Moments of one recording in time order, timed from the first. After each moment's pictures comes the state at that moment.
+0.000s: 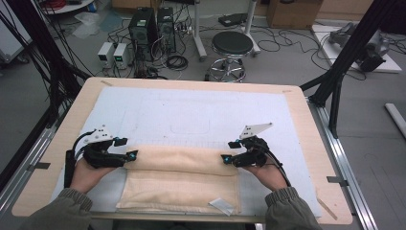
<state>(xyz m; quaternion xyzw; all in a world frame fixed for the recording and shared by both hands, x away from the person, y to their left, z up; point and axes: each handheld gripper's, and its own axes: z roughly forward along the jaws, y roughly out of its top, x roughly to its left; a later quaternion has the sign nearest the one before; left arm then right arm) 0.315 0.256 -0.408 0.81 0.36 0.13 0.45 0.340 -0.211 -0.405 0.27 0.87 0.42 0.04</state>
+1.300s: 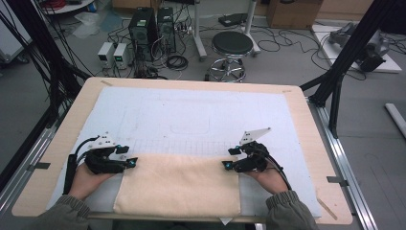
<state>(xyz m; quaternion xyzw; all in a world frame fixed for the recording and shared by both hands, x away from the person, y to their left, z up) 0.308 0.256 -0.428 0.84 0.34 0.12 0.41 0.331 -0.216 -0.419 0.25 0.87 0.41 0.01</state>
